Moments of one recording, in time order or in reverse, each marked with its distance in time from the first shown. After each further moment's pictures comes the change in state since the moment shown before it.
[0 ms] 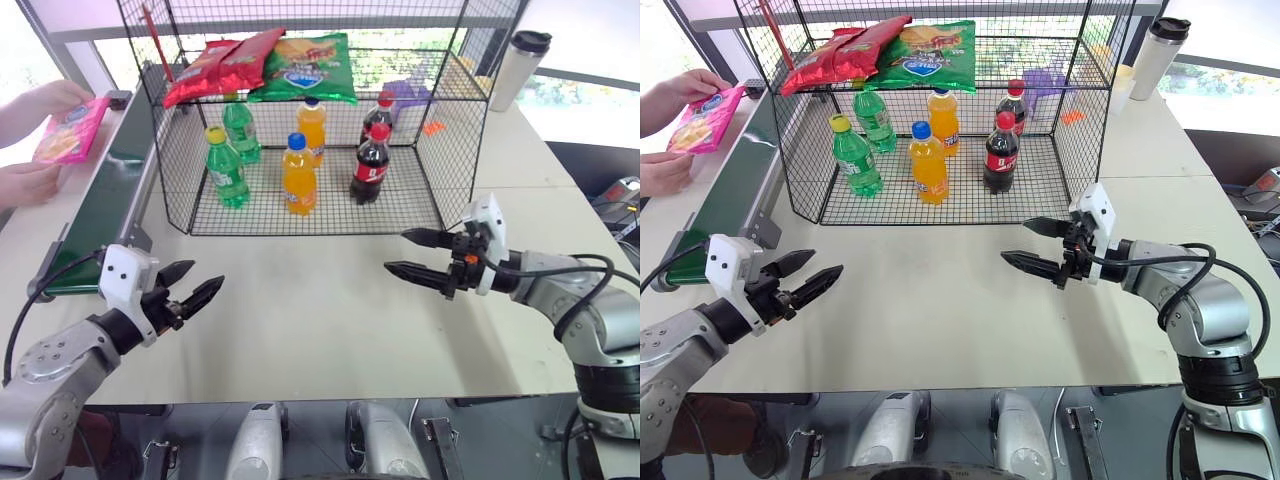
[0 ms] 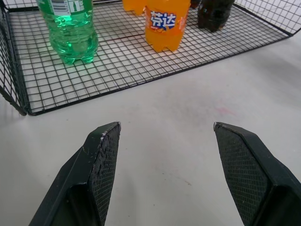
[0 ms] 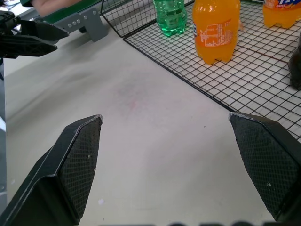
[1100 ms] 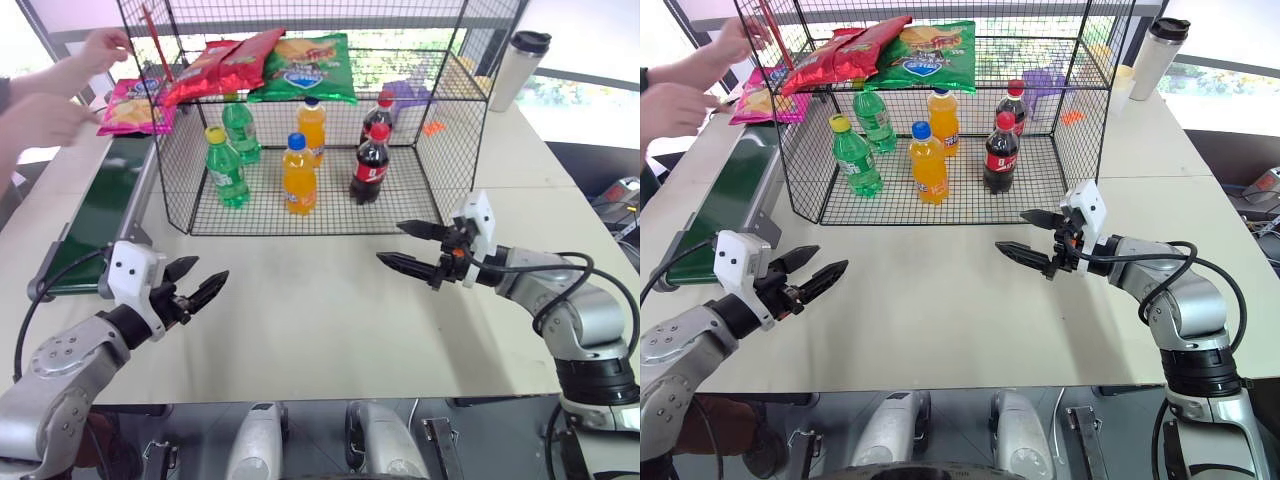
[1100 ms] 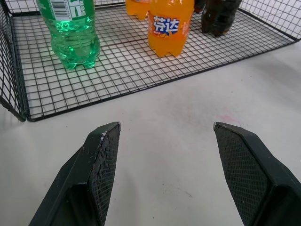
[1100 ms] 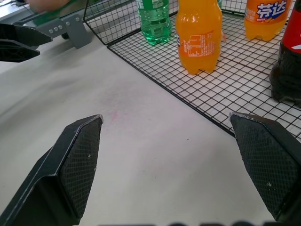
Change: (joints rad) left arm -0.031 -0.018 -0.041 0.000 0.010 0.000 0.050; right arm -0.032 0.055 0.037 0.050 -0.072 -0.083 -0.045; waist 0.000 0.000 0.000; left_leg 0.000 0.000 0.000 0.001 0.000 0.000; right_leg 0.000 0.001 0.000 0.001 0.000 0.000
